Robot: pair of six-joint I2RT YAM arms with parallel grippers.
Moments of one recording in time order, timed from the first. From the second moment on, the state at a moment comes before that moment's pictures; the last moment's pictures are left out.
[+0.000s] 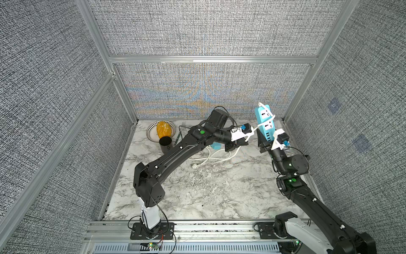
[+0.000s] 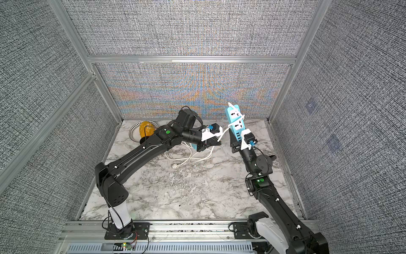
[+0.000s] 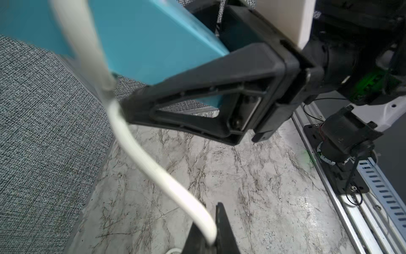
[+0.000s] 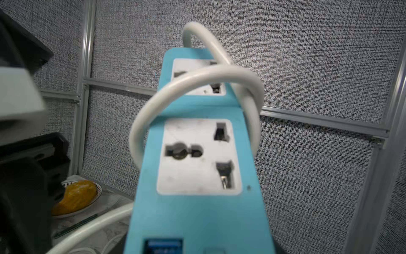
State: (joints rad) left arm -0.85 1.85 1.90 -0.61 0.62 0.58; right arm 0.25 0.94 0.59 0.70 -0.06 -0.16
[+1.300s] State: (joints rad) left arm -0.88 2.07 1.42 -0.07 0.63 0.34; right arm 0.24 0.92 0.83 0.45 0.27 -0.21
